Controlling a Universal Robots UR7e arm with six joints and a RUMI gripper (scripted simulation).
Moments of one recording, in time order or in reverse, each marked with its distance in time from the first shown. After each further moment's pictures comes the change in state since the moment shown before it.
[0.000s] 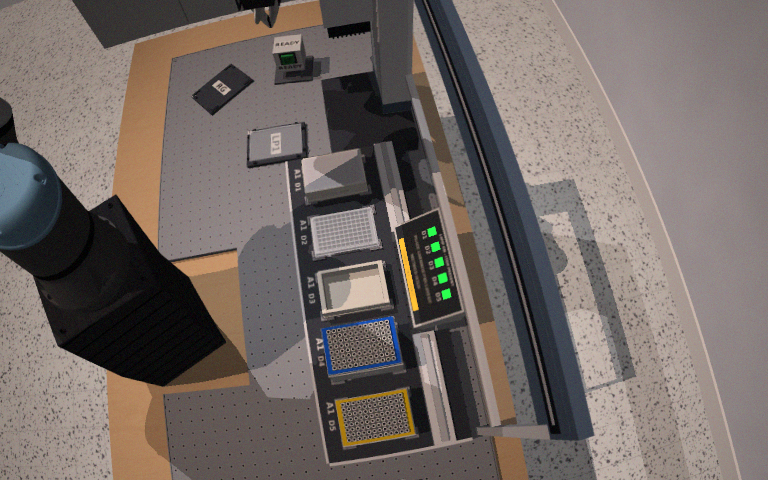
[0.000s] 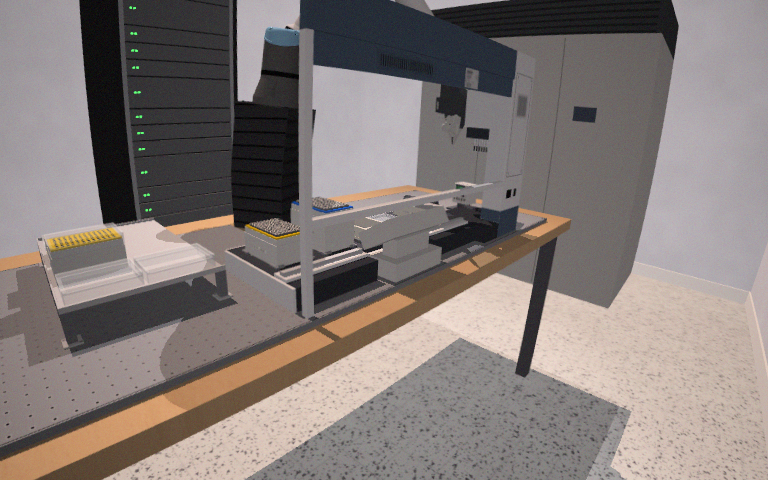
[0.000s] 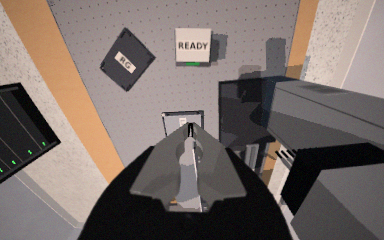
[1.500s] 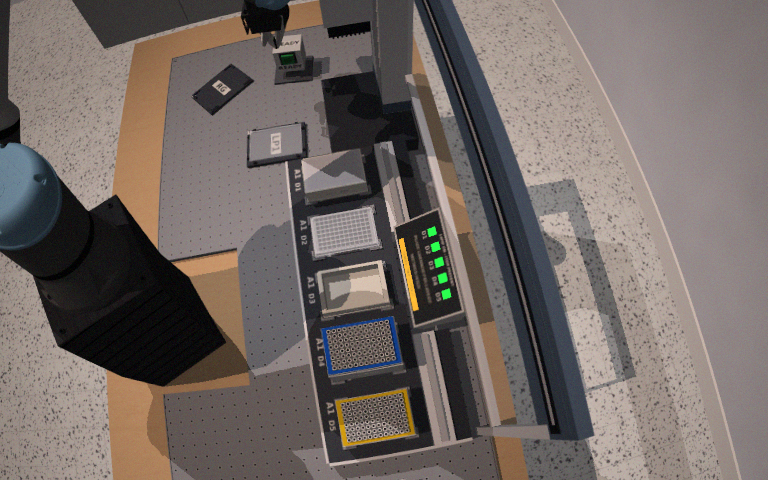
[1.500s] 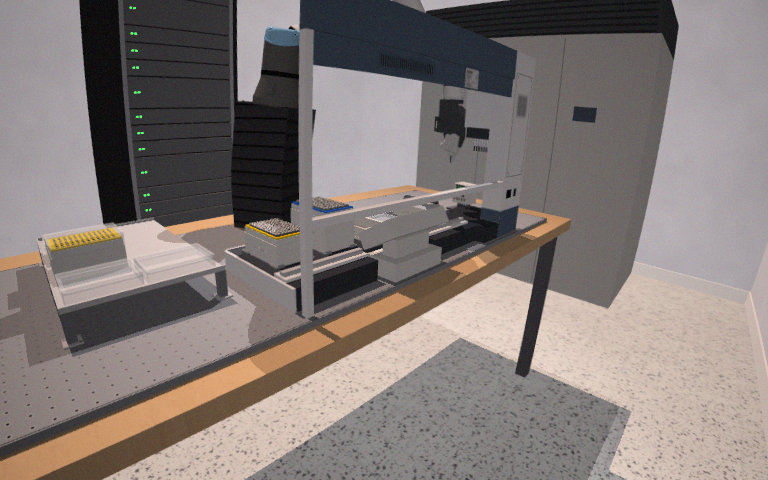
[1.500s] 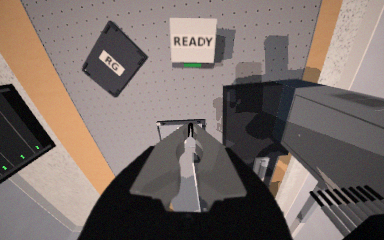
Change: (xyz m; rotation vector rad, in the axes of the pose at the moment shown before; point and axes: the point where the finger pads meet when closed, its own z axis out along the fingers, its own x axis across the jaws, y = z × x) arm 0.000 0.000 0.066 0.000 0.000 0.000
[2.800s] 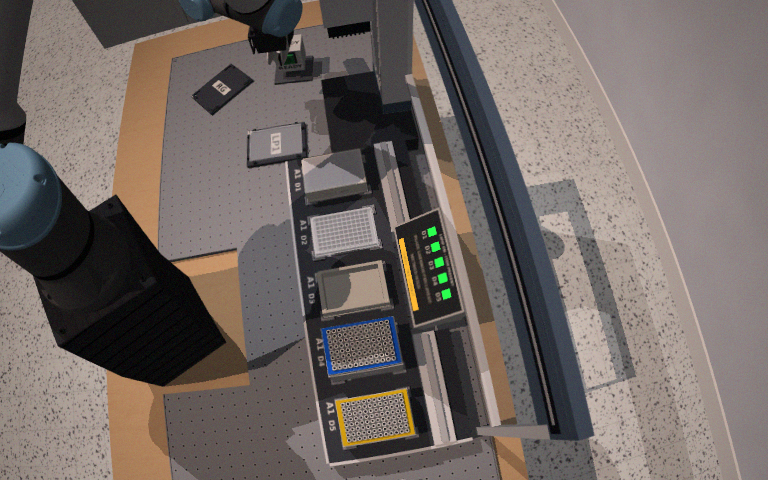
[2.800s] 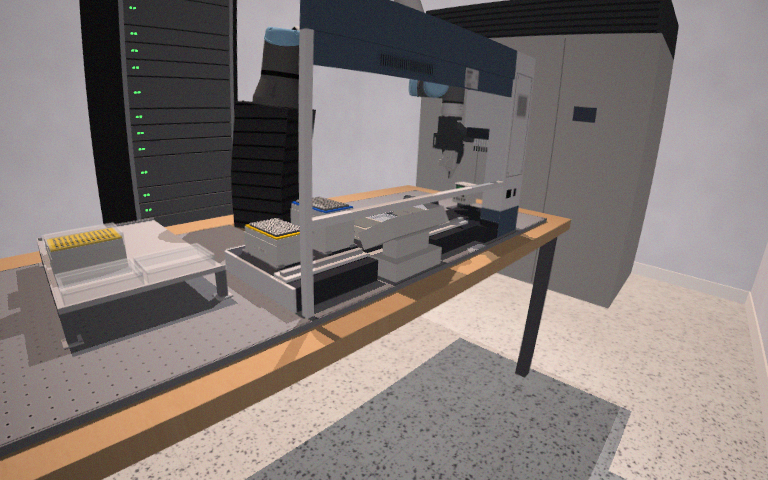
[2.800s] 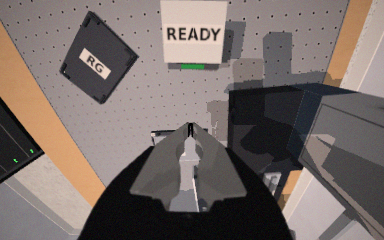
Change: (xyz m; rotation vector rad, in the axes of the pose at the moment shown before) arm -0.001 0.001 0.058 -0.001 -0.001 0.000
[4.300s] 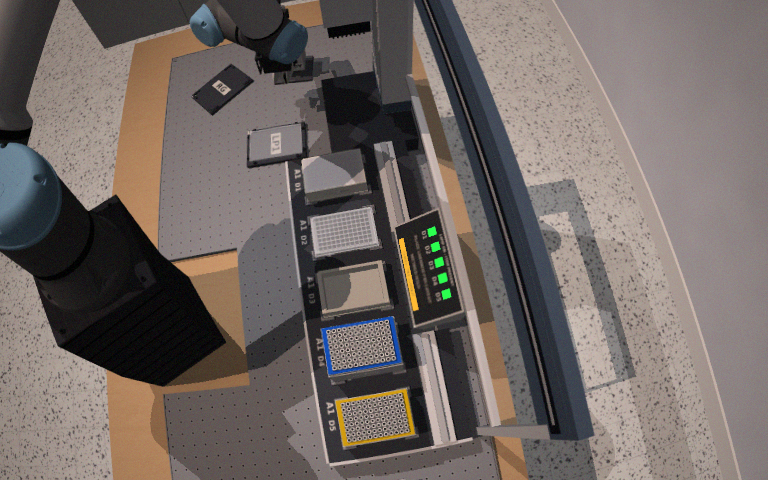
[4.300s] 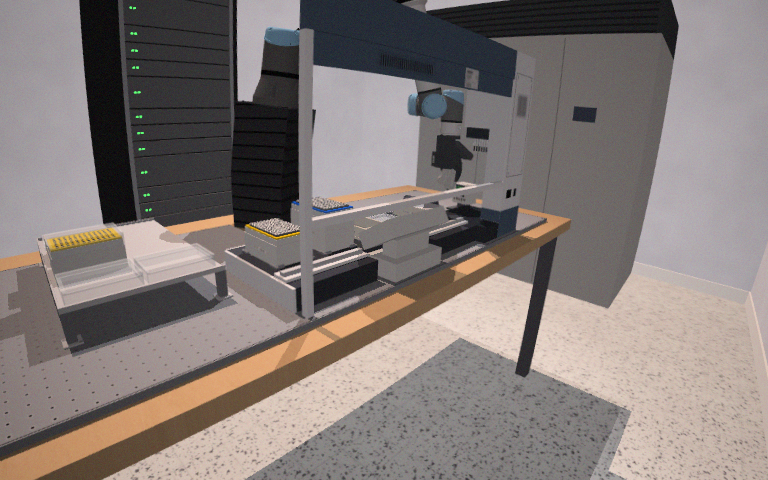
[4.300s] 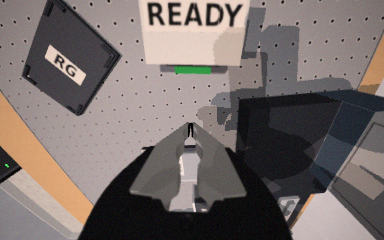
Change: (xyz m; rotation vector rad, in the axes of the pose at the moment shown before) arm 0.000 0.001 0.065 -0.001 -0.001 0.000
